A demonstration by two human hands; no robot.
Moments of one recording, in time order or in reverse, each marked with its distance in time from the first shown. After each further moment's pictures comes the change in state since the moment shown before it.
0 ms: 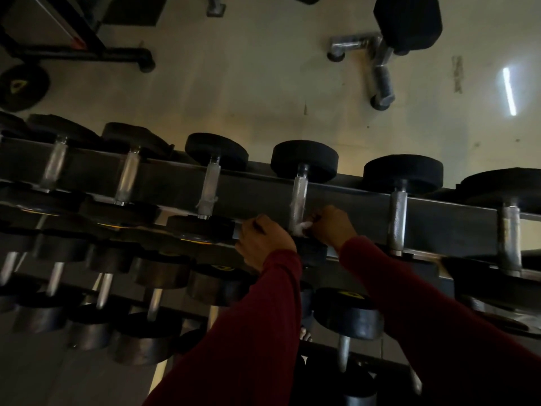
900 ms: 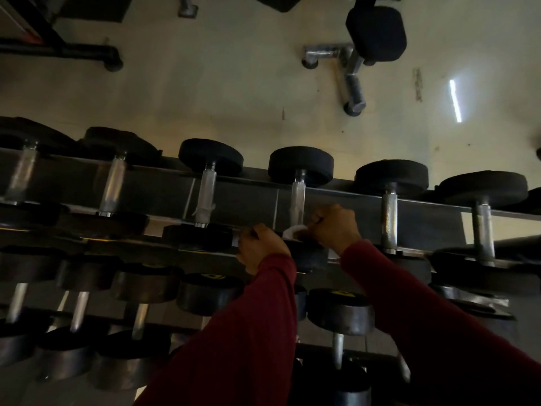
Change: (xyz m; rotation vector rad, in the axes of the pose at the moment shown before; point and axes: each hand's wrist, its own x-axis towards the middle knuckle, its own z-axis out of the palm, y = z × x) left_hand 0.026 -0.003 -0.007 -0.078 -0.167 -0.203; right_hand -0.028 -0.019 -0.002 -0.123 0.215 -0.024
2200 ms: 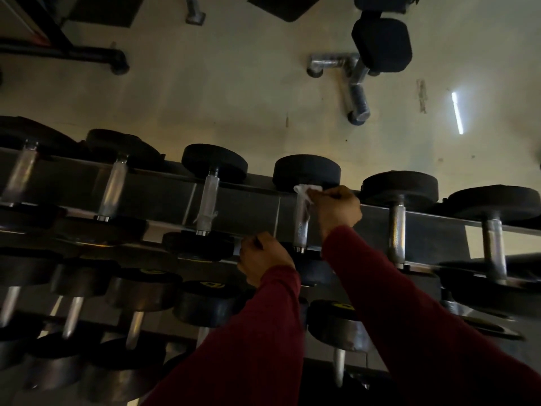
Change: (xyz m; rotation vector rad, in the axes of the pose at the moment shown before) left_hand 0.001 -0.001 0.000 0.025 0.011 0.001; right_hand 0.045 -0.030 0.007 0.869 0.576 0.349
